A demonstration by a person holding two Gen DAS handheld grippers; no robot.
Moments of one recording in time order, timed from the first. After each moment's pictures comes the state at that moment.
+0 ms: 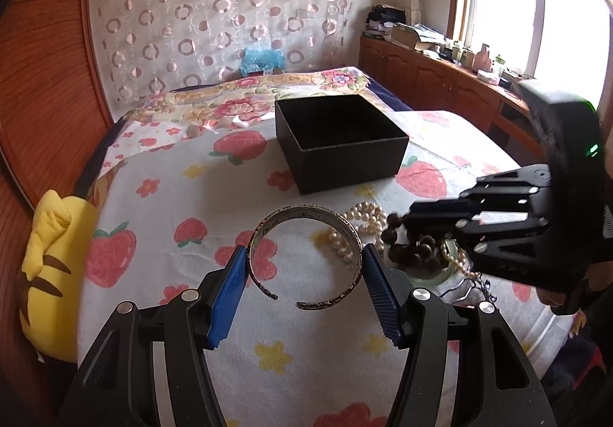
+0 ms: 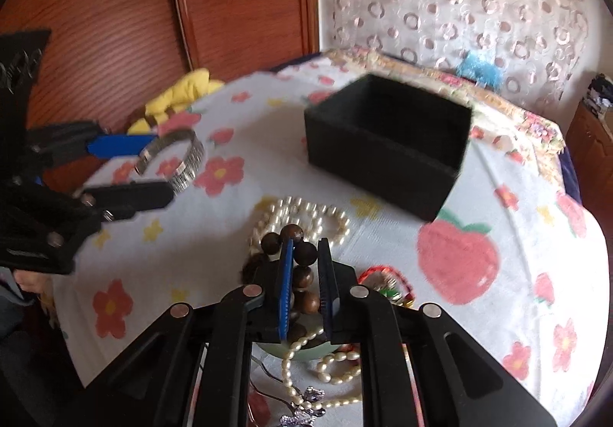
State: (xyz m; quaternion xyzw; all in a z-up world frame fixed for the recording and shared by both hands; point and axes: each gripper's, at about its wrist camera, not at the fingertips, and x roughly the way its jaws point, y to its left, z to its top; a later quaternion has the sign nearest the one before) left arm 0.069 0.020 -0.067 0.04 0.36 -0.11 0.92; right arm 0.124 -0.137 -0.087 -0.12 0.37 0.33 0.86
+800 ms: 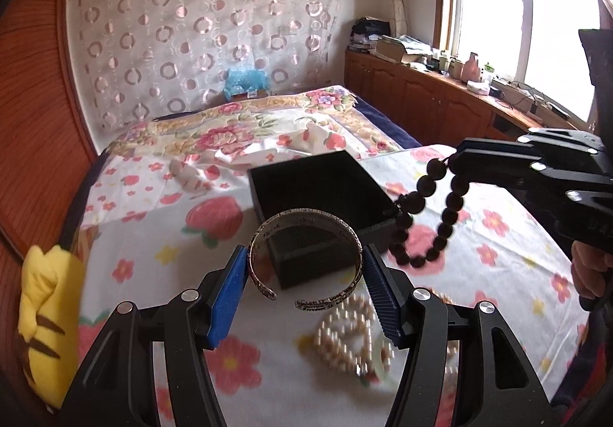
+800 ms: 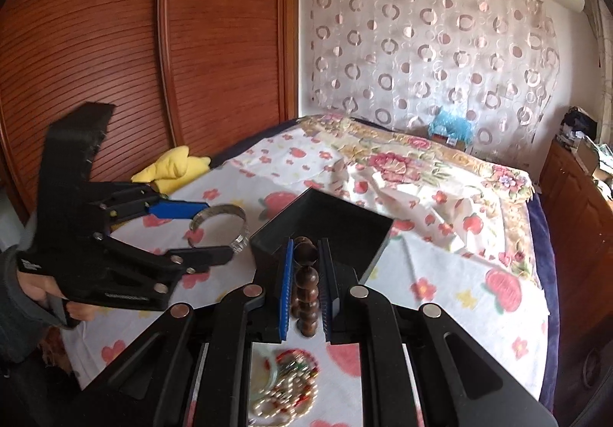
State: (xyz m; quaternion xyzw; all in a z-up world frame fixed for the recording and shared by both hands) left arm 0.145 -0.013 -0.036 0.05 0.34 -0.14 0.93; right arm 0.155 -0.179 0.005 -0.10 0.28 0.31 0.90
